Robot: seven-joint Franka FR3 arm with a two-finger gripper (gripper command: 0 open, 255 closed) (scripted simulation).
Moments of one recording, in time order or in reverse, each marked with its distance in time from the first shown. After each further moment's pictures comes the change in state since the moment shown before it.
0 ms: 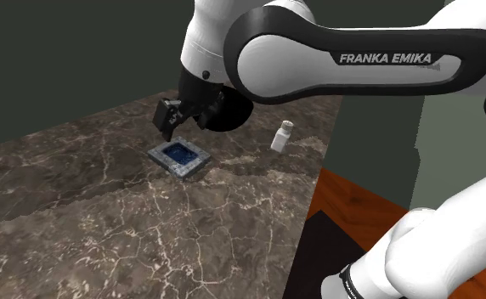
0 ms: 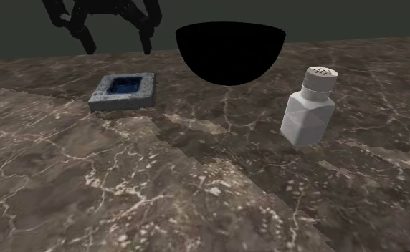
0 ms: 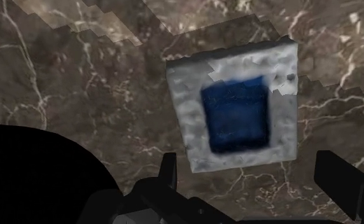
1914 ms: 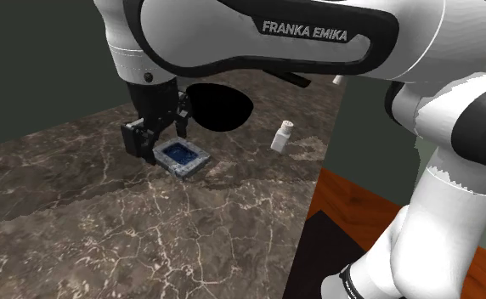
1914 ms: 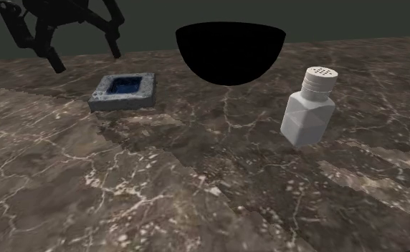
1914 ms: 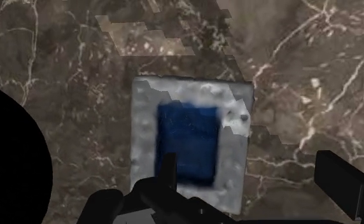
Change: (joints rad) arm 0.176 0.410 0.059 0.488 -0.232 -0.528 -0.043
